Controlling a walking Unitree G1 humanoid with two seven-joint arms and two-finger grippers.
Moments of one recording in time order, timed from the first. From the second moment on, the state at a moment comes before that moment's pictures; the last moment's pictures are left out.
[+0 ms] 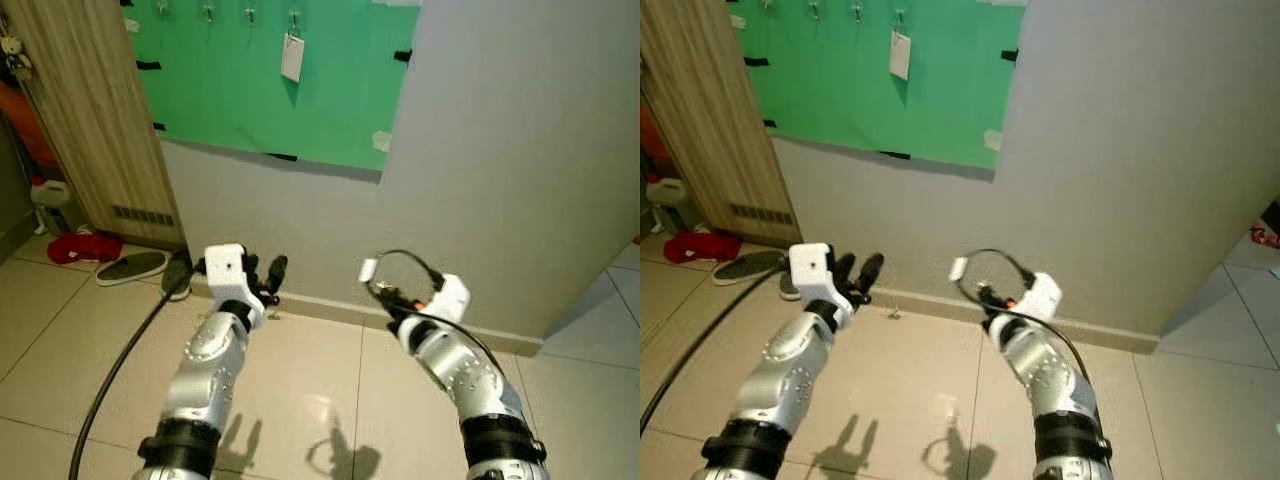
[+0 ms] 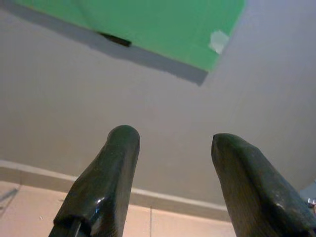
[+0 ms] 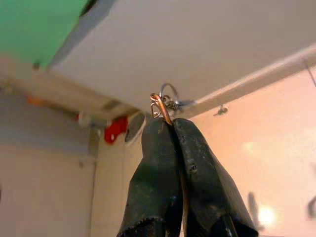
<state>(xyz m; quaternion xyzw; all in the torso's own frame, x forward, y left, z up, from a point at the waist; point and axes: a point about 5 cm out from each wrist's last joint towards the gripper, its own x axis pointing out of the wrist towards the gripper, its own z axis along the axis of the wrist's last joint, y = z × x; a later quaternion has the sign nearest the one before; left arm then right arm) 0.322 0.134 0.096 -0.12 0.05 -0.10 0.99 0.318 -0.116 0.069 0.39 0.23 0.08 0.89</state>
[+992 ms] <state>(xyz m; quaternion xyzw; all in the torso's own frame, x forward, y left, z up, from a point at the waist) 0.271 0.200 0.083 0.05 0.09 -0.05 0.99 0.269 -0.158 0.077 0.07 0.09 0.06 0.99</state>
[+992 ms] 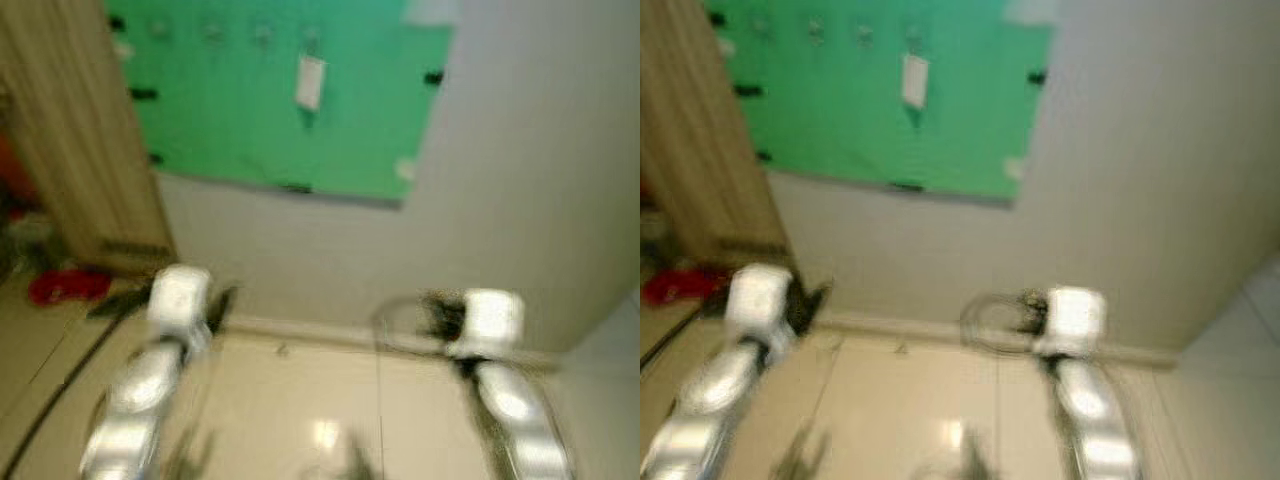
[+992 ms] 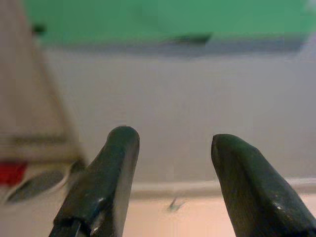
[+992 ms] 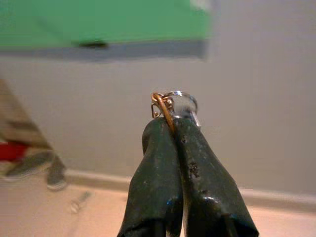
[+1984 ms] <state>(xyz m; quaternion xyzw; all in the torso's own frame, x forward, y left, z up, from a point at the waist) 0.288 0.155 0.109 0.03 0.03 -0.06 1.00 0.282 -0.125 0.091 0.06 0.06 0.17 0.98</state>
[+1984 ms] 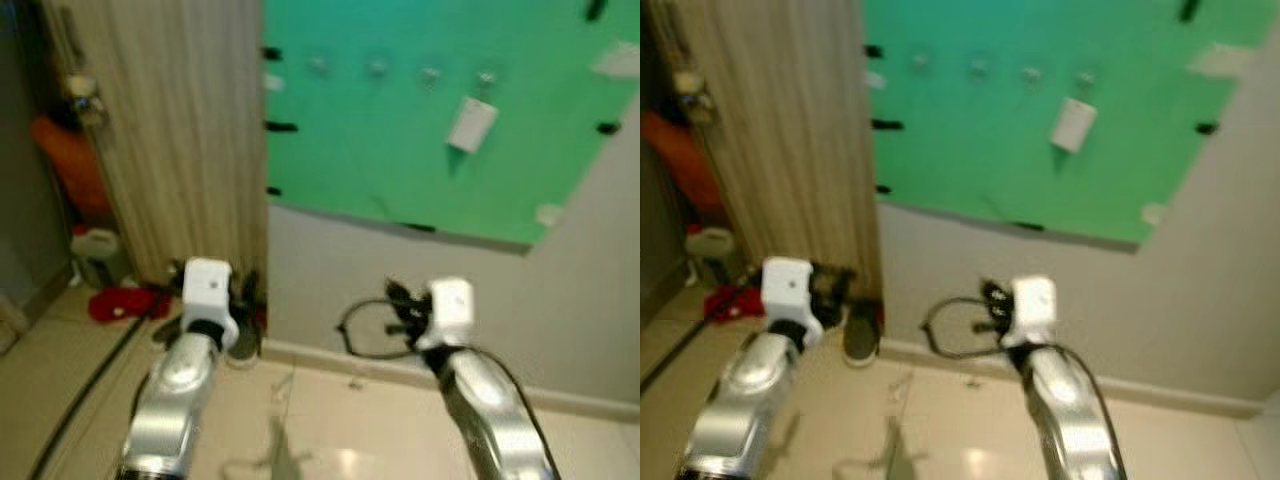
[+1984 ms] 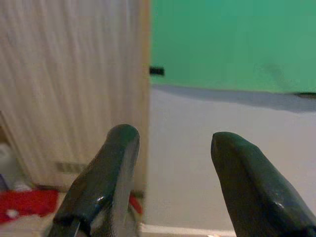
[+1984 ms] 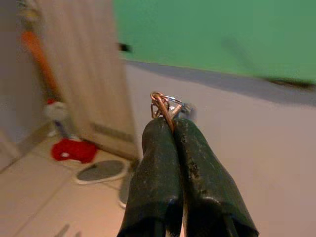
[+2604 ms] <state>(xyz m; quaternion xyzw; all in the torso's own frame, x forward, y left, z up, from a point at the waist) 0.298 0.126 0.126 0.04 0.00 -0.12 0.99 0.290 -0.150 0.086 0.05 0.08 0.13 0.99</state>
